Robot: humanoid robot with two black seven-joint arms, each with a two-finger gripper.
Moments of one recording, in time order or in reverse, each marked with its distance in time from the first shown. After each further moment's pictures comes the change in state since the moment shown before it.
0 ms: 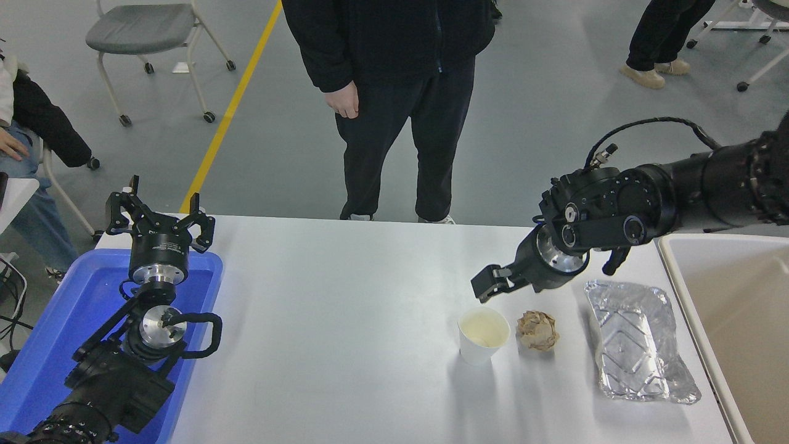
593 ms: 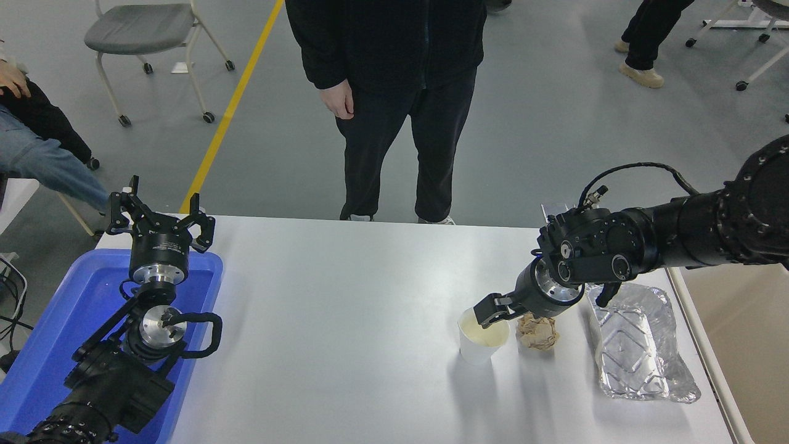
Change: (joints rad) left arm 0.000 0.000 0.000 0.000 0.000 0.000 0.000; right arm -0.138 0.011 0.021 -0.085 -0.045 -0.029 0.000
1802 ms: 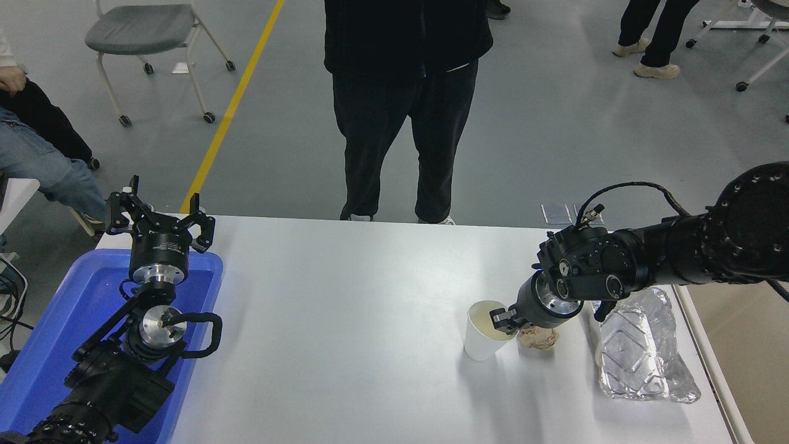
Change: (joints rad) left arm 0.000 0.000 0.000 0.000 0.000 0.000 0.000; right arm -0.038 0.005 -0.007 -0.038 -0.024 0.005 0.000
